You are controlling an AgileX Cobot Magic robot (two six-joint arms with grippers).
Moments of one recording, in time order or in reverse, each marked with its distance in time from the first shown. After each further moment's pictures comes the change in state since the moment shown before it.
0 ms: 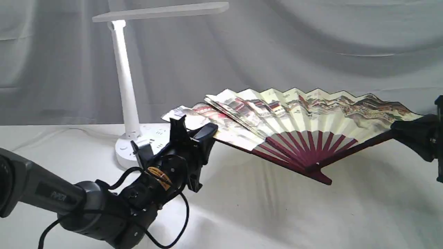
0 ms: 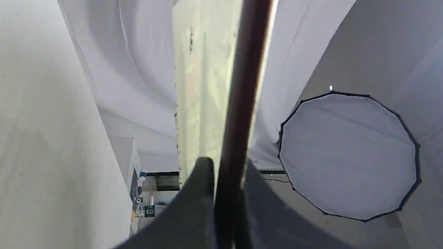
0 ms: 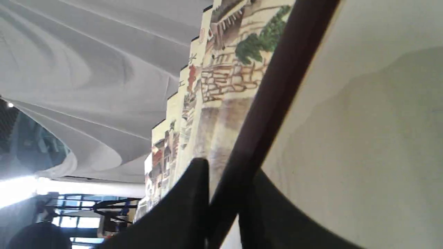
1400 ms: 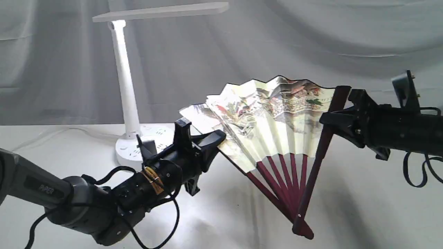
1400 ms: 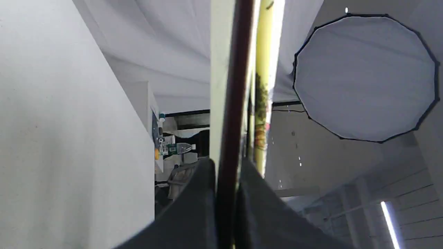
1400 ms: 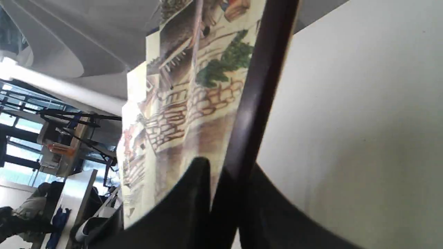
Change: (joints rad) left arm 0.066 0.000 0.000 0.284 -0.024 -0.014; right arm 0.314 -0.106 -0.005 0.000 -0.181 -0.134
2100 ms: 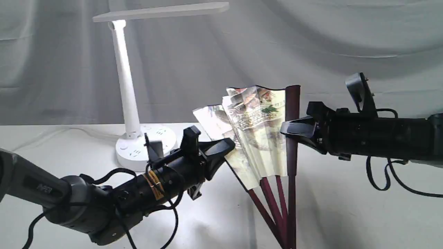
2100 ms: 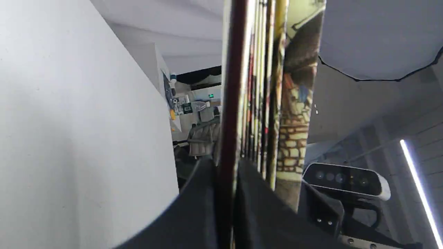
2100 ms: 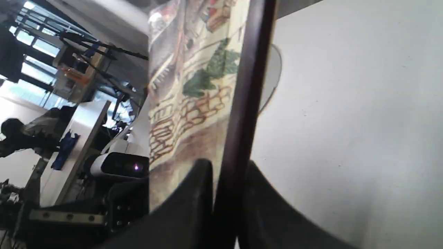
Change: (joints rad) left arm 0.006 0.000 0.000 0.150 -0.013 0.049; right arm 0.158 0.002 0.000 0.000 -0.001 -0.097
